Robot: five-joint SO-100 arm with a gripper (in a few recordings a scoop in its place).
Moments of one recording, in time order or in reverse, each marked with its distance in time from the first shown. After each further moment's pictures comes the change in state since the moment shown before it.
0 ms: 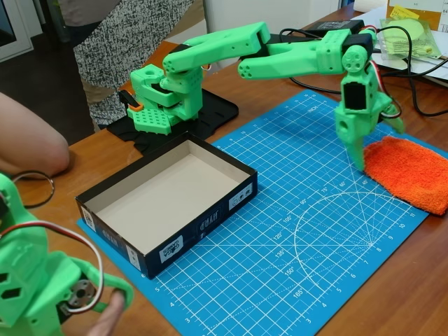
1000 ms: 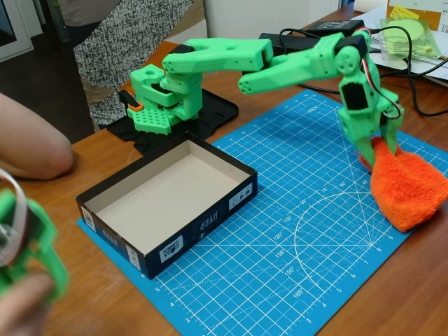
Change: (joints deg) arm 1.4 -3.1 -18.5 2.3 24.1
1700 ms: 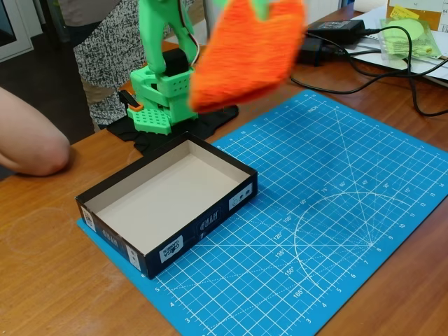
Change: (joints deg) arm 29.4 98.3 83.1 -0.5 18.1
